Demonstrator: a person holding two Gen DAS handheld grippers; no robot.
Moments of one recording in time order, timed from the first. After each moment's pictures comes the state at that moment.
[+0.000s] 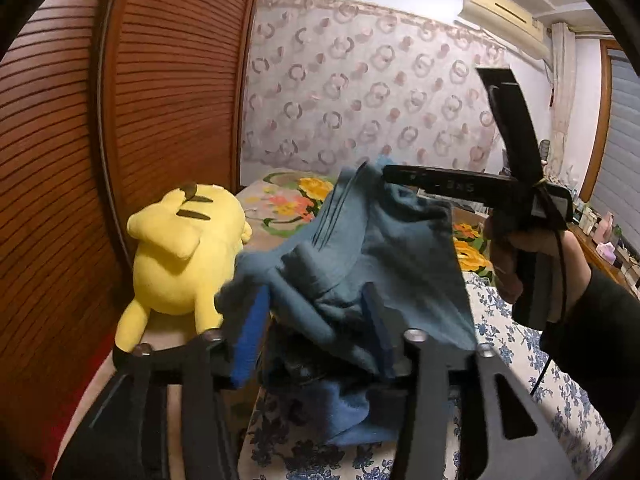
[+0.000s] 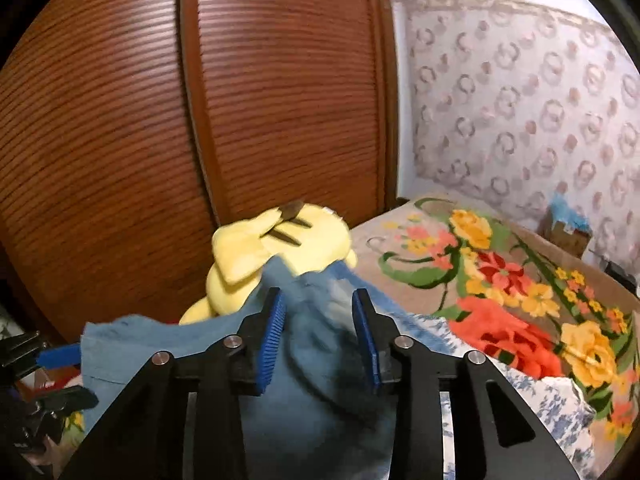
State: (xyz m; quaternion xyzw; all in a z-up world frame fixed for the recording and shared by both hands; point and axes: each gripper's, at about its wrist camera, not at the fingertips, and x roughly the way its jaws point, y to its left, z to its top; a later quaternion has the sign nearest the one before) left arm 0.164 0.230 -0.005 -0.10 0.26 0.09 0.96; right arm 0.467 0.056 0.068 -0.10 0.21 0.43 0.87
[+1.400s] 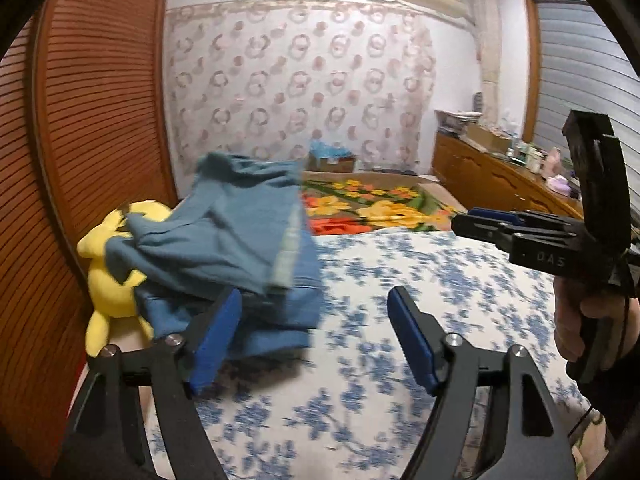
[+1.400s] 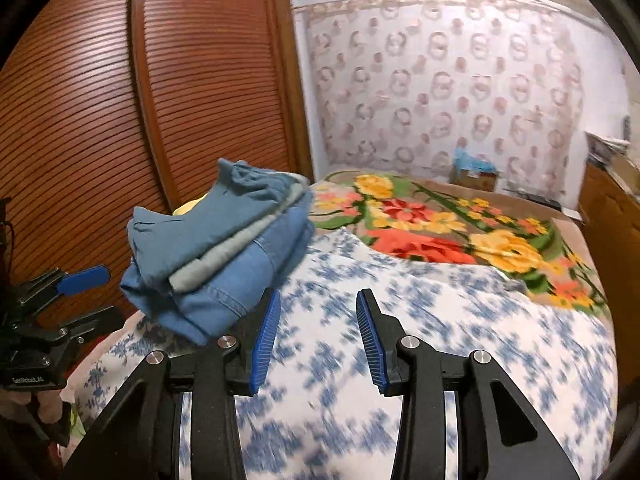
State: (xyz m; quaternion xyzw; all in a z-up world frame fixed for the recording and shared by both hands) left arm 0.117 0.103 0.005 -0.02 0.27 -0.02 0.96; right arm 0.239 -0.125 0.055 -0.04 0.23 0.29 0.93
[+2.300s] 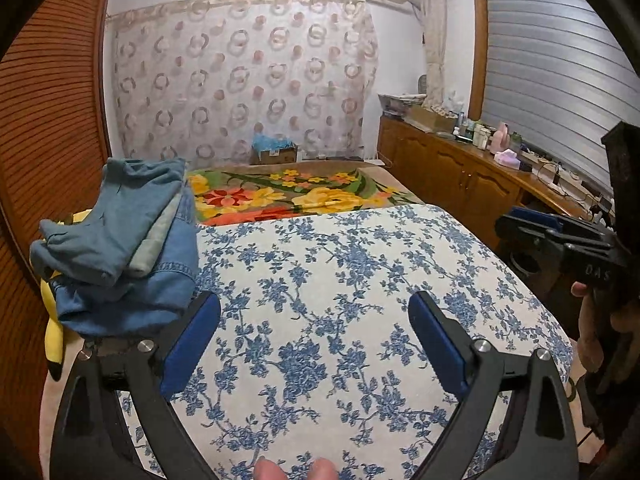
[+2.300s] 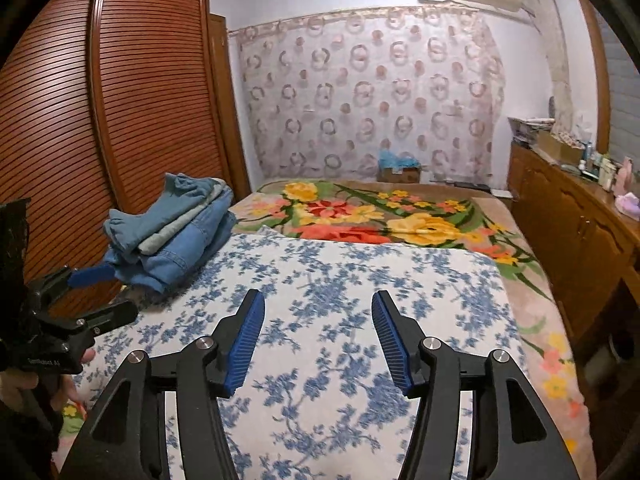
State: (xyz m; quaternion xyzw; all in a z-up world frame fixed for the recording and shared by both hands) left arm 0.099 0.006 0.009 0.00 0.29 -0.10 0.95; right arm 0.101 -0.192 0.069 0.00 0.21 0.18 0.96
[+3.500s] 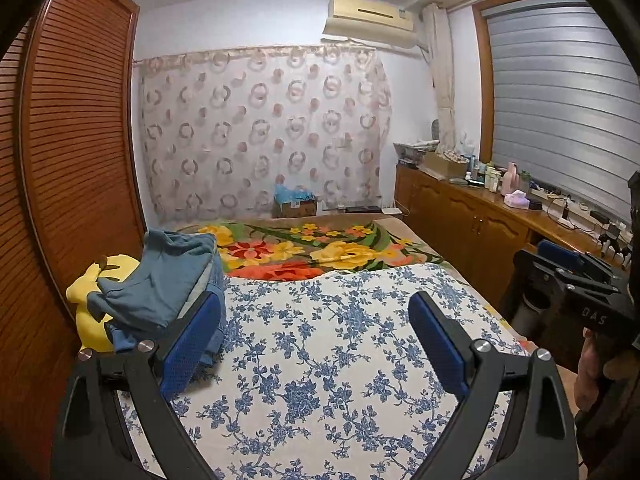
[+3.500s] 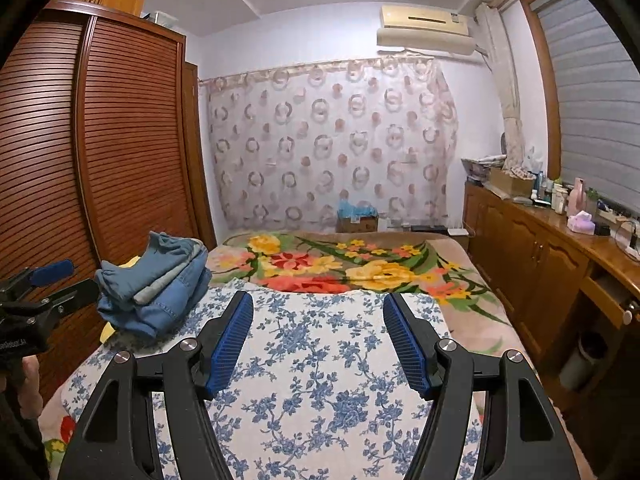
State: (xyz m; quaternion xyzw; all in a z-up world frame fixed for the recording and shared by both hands) left arm 0.046 -0.007 0.082 0.00 0.20 -0.05 0.98; right arm 0.030 -0.192 0.081 0.01 0.13 0.12 0.98
